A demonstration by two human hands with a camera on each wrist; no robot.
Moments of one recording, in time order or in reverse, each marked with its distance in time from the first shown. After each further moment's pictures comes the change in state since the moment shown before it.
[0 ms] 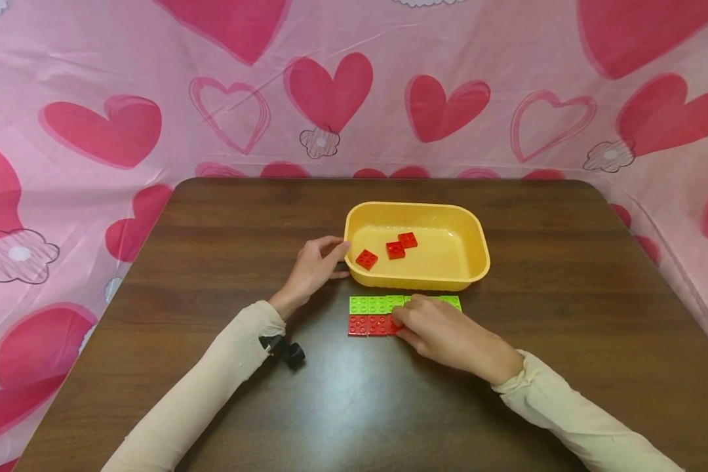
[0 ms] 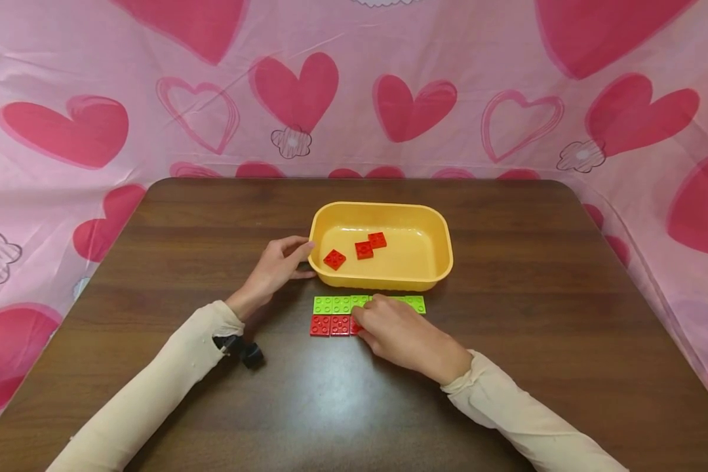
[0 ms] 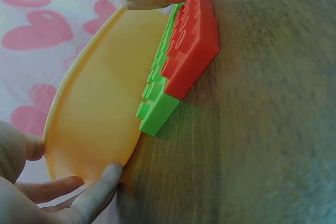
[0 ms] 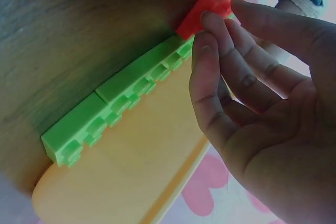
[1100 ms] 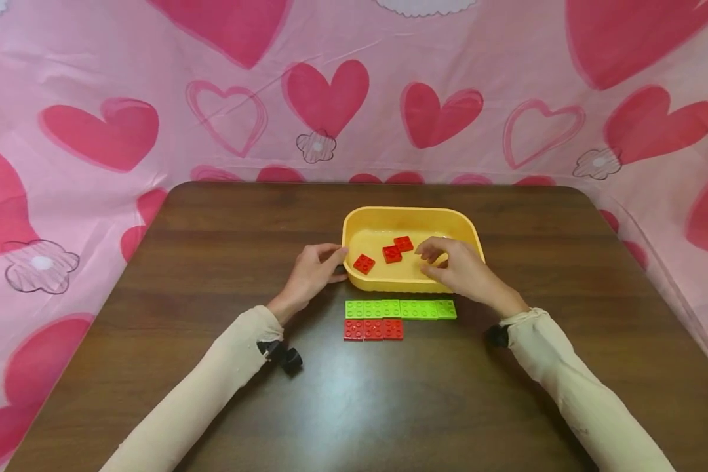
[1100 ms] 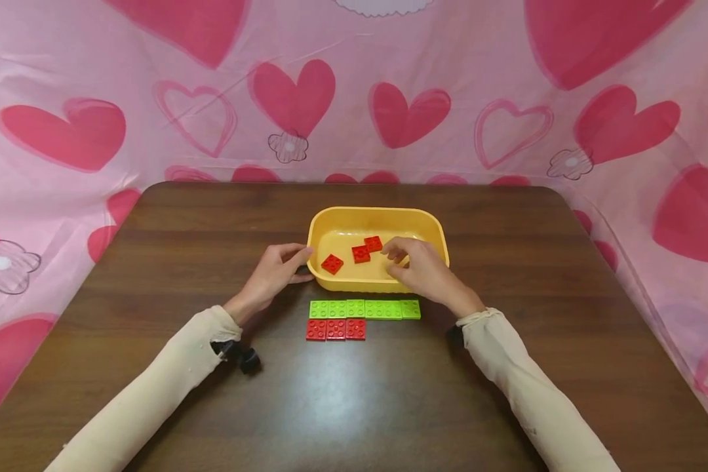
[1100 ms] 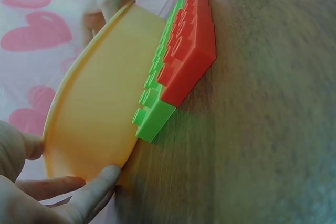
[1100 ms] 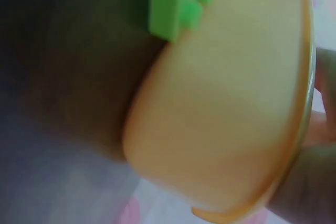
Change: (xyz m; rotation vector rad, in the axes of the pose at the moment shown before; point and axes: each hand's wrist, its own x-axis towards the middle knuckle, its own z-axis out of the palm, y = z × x) left_hand -0.002 -0.001 0.004 -0.057 -0.019 0.010; right_hand 0.017 0.094 -0.027 0.372 0.232 0.291
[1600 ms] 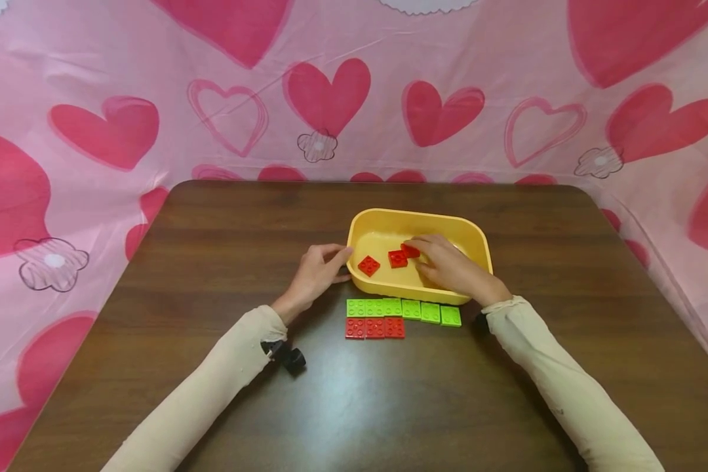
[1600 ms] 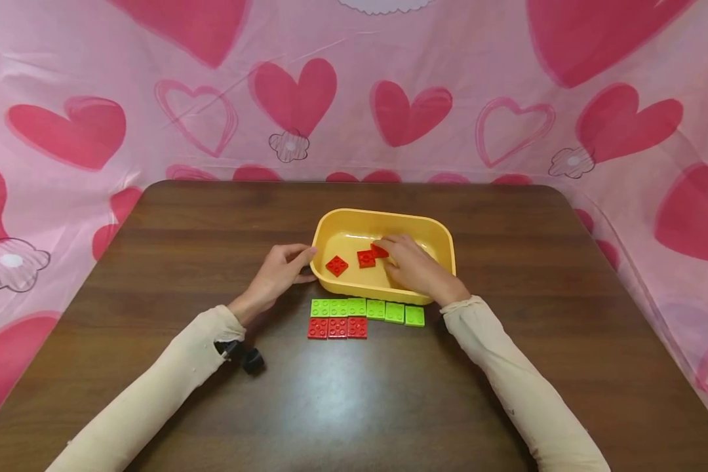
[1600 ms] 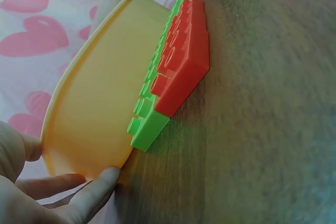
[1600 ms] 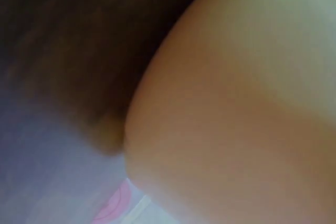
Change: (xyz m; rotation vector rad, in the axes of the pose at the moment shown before) left_hand 0.000 -0.004 0.004 0.025 0.002 0.028; right_hand 0.022 0.009 0.017 -0.282 -0.110 -0.077
